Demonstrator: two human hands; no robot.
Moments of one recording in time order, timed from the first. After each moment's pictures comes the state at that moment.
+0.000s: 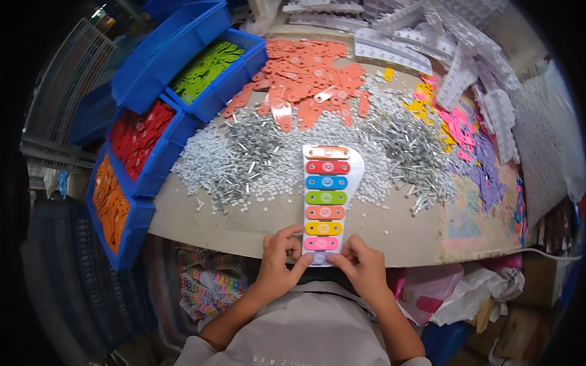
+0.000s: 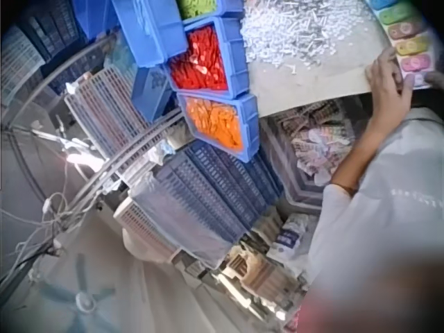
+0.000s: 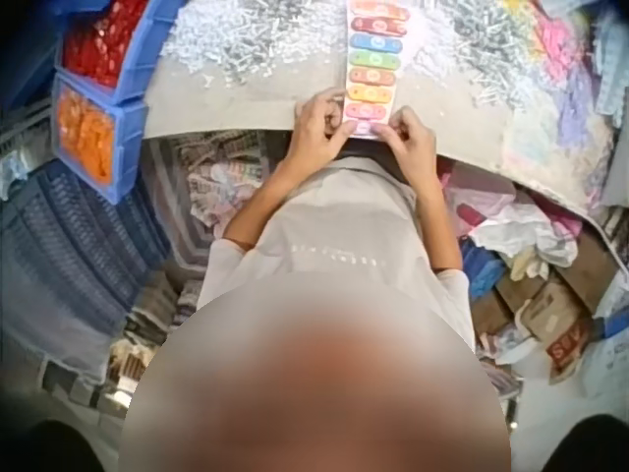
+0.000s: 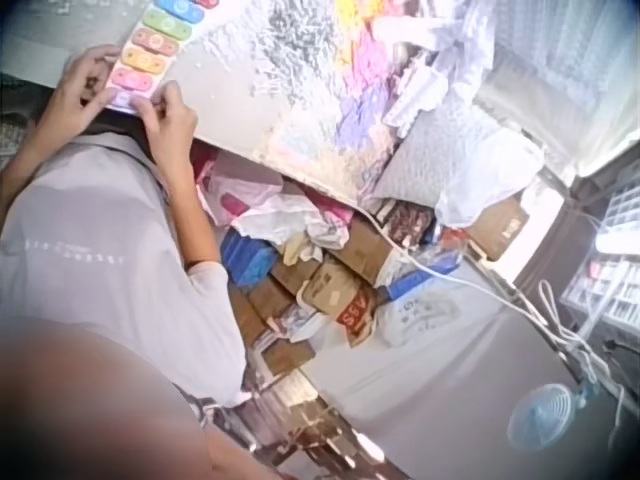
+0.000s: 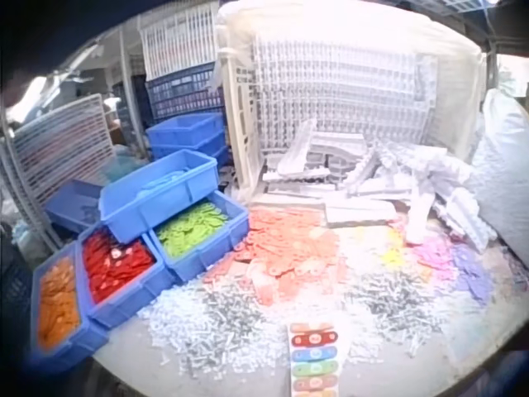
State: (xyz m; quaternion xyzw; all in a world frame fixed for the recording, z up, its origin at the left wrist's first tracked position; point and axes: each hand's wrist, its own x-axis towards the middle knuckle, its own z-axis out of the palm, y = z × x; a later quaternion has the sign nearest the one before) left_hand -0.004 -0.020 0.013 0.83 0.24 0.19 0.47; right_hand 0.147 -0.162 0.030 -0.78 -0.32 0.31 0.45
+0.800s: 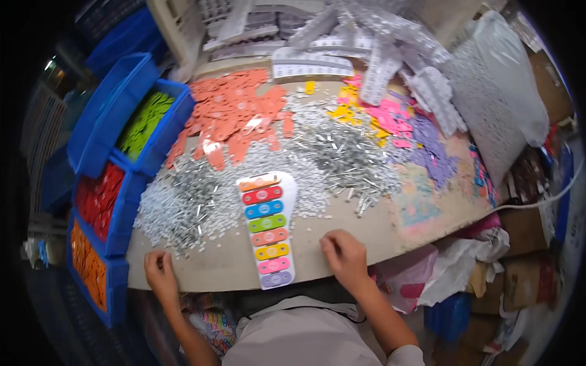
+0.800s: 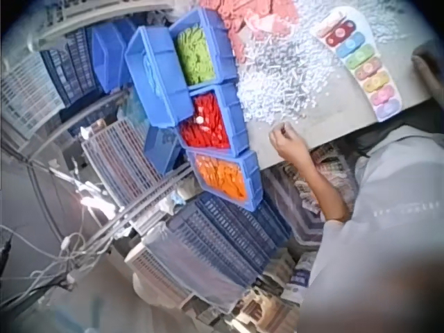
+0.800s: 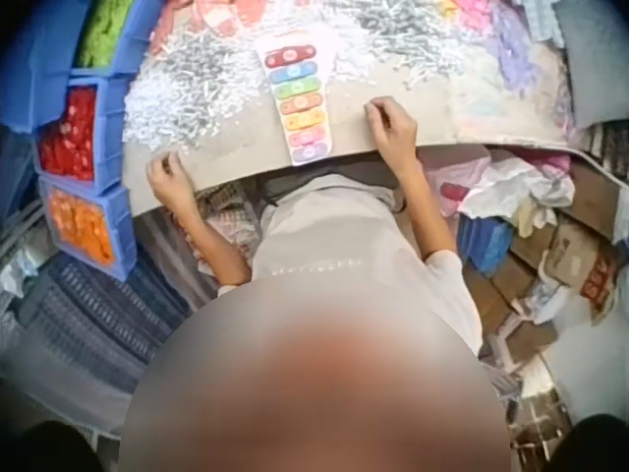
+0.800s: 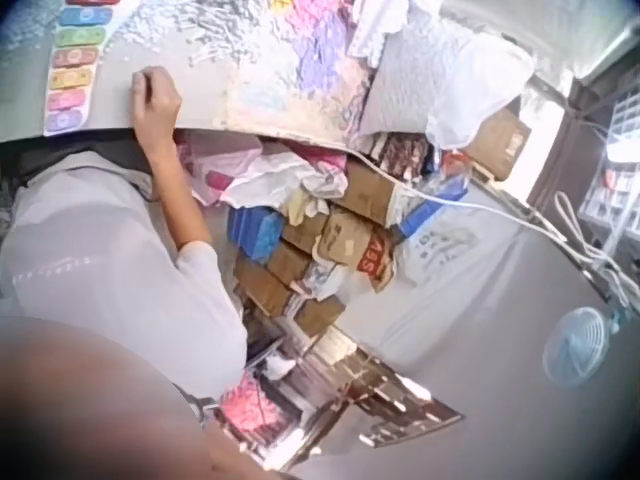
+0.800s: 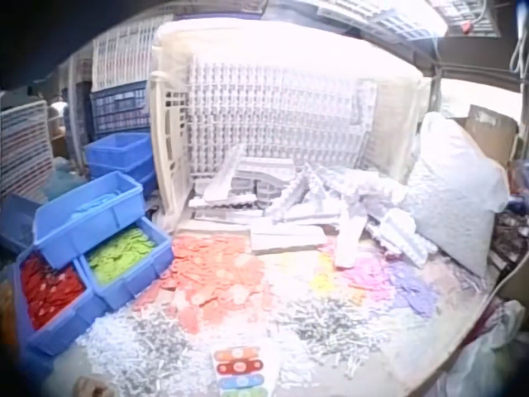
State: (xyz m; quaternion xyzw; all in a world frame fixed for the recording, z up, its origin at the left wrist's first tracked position) left_hand -0.090 0.119 0.001 0.82 0.48 0.26 0.19; right_hand 0.185 -0.175 0.023 -0.83 -0.30 0.07 0.46
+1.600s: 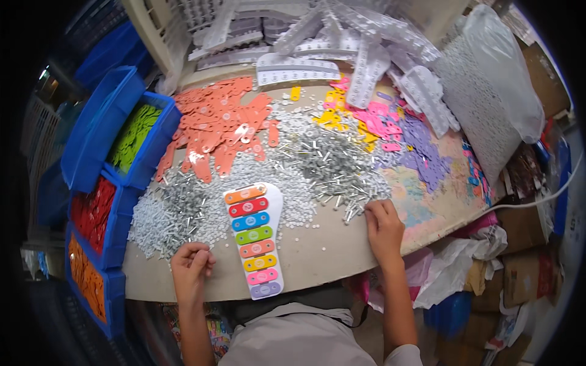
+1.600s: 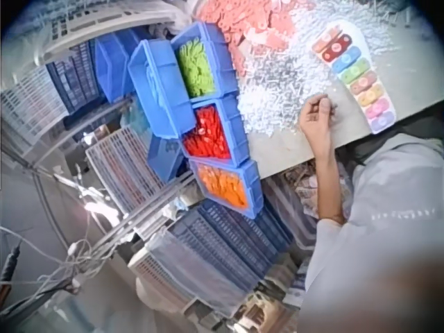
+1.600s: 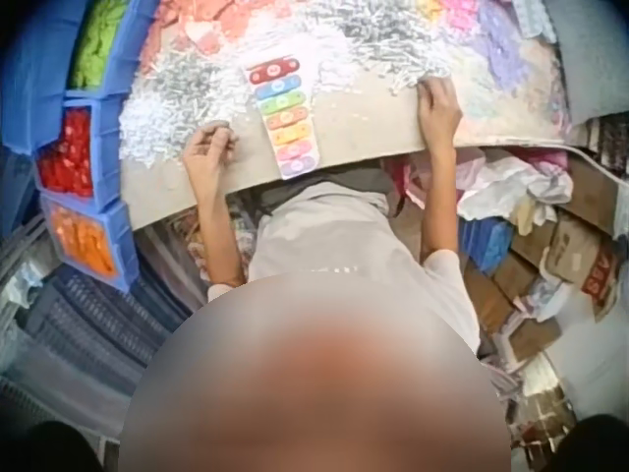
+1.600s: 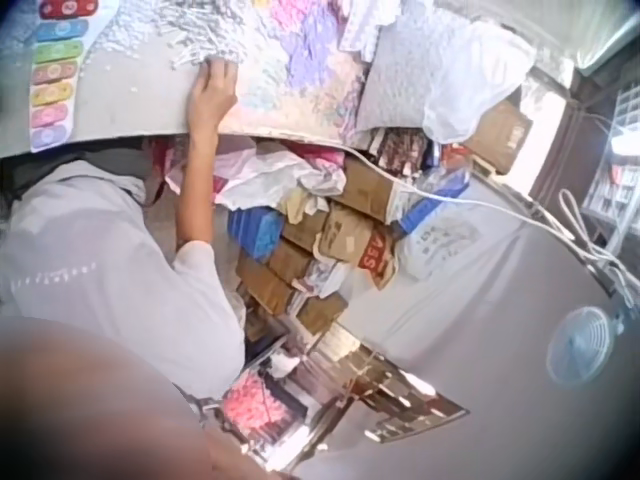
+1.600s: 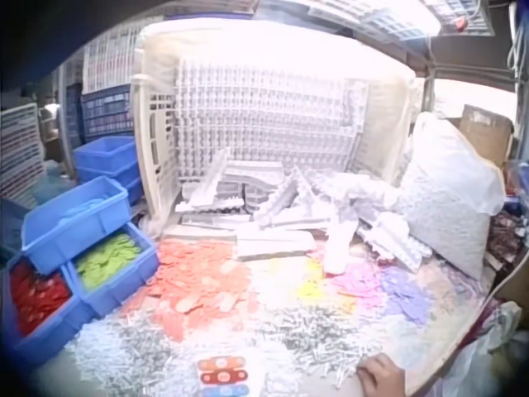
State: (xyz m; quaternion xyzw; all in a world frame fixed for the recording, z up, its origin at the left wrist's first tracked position) left_hand 0.012 0.066 0.033 0.54 0.37 0.23 0.72; right_hand 0.281 -0.223 0.013 -0.90 -0.30 -0.09 0.31
